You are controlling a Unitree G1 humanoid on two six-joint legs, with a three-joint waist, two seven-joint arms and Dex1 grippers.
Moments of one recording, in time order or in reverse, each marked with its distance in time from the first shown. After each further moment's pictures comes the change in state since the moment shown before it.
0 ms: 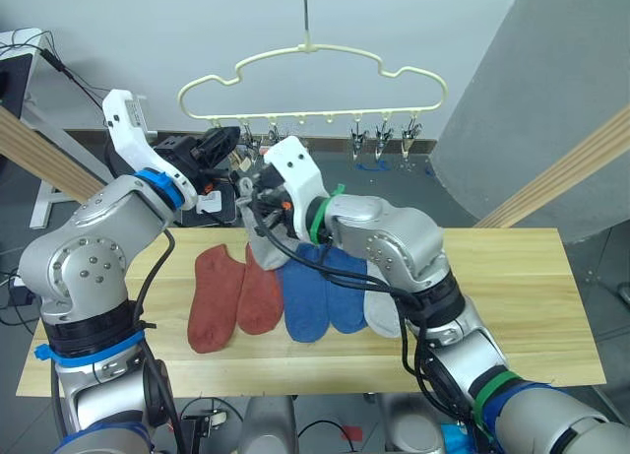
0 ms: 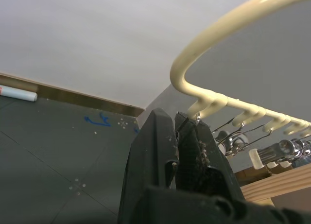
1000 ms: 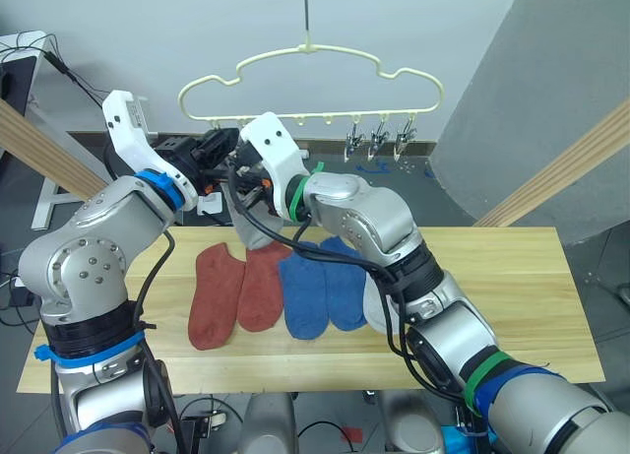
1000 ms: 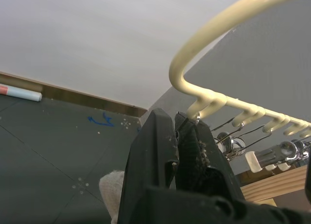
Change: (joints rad) left arm 0.002 0.000 0.000 -0.009 -0.007 0.015 0.021; right arm -0.149 0.035 -0.011 0.273 -0.060 -0.211 0.036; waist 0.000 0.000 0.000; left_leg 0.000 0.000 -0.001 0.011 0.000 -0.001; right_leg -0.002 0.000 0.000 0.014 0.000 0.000
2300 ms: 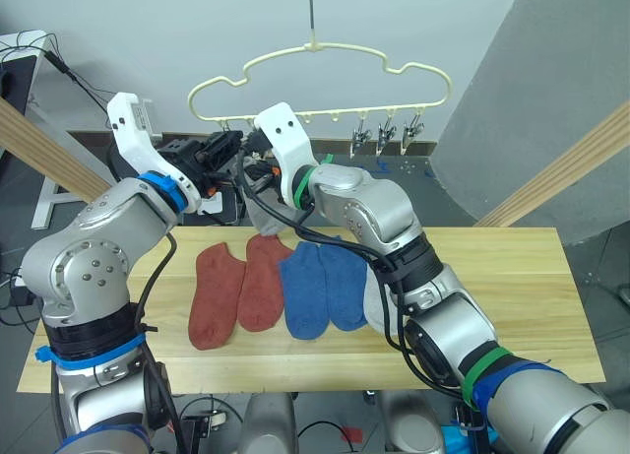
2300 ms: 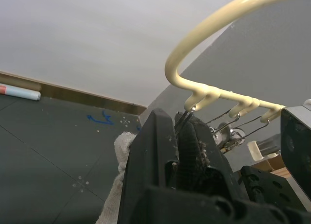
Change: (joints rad) left arm 0.012 0.000 -0.012 -0.015 -0.002 0.000 -0.002; right arm -0.039 0.008 -0.061 0.083 -0.028 -0.016 -0.067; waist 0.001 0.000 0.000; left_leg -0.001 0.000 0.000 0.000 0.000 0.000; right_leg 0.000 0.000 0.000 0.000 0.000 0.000
